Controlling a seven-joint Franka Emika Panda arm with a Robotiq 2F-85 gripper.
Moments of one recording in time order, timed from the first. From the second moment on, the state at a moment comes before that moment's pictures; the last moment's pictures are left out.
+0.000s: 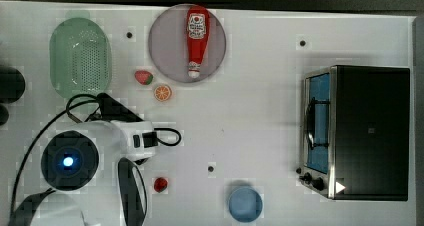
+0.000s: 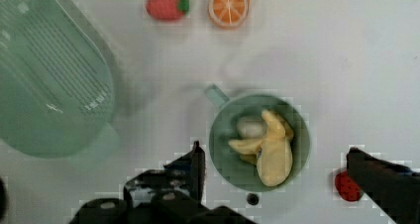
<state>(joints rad) 0.03 -0.17 0.38 -2.31 0.15 0.64 0.17</state>
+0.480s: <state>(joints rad) 0.04 -0.26 0.13 -2.04 0.06 0.31 0.15</state>
